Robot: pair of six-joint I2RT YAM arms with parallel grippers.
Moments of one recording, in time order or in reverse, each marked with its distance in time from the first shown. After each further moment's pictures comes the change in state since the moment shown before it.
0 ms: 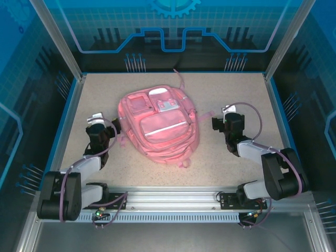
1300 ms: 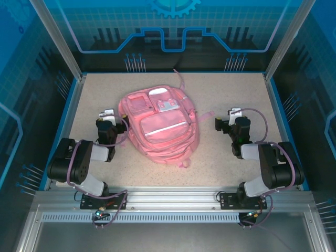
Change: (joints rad) left arm -0.069 0.356 0.055 0.361 0.012 0.101; right arm -0.138 0.114 -0.086 0.291 -0.245 0.000
